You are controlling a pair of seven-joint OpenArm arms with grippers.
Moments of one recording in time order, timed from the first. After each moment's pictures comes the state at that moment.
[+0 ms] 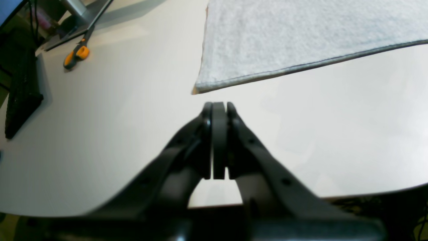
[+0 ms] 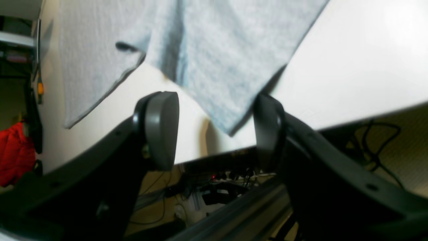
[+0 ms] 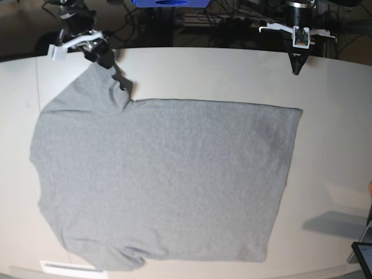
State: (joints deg) left arm 51.8 -8.9 -19.5 102.8 5.9 -2.0 -20.9; right arm -47.3 10.0 3.1 104.8 54.5 9.2 -14.6
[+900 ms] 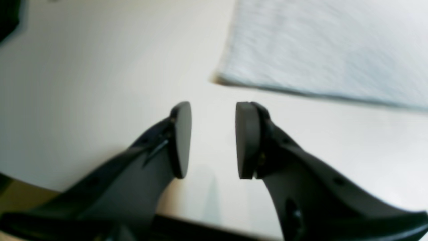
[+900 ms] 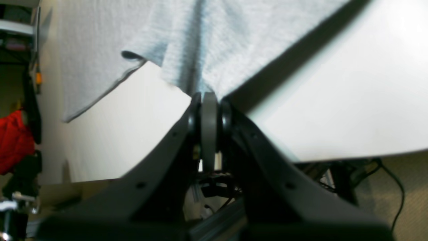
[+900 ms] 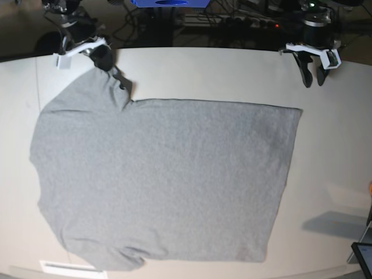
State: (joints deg) left arm 46.7 -17.7 -19.8 102.6 -24.6 -1.4 -5.5; right arm -43.6 10.0 2.9 103.9 54.1 9.0 -19.7
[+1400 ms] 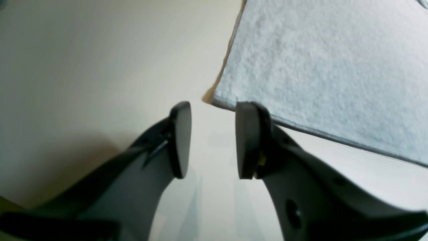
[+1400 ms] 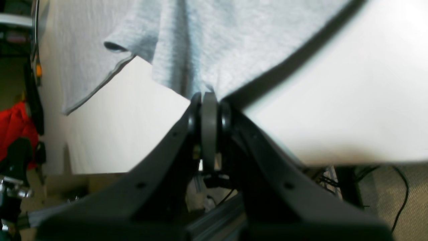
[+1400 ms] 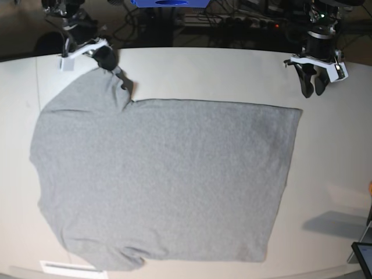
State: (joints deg) left arm 43.9 -20.8 -19.5 105.0 -34.1 -1.7 2.1; right arm -41.2 10.0 2.9 101.4 54.6 9.7 -23.5
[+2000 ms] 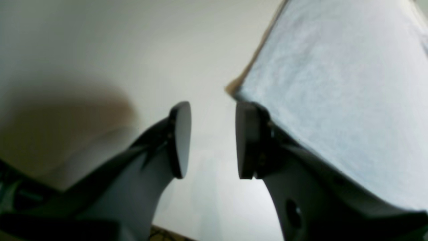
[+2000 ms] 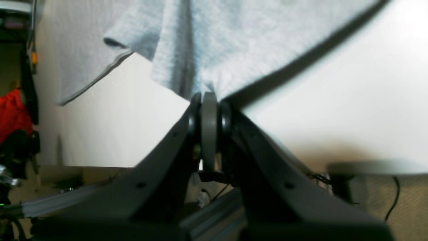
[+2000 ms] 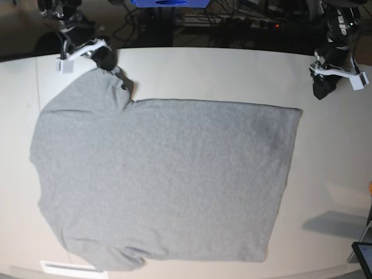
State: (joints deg) left arm 37.2 -17.0 -37.6 104.6 -53.3 -7.3 30.7; right arm -40.9 11.9 2.9 101.9 54.5 9.9 -24.5
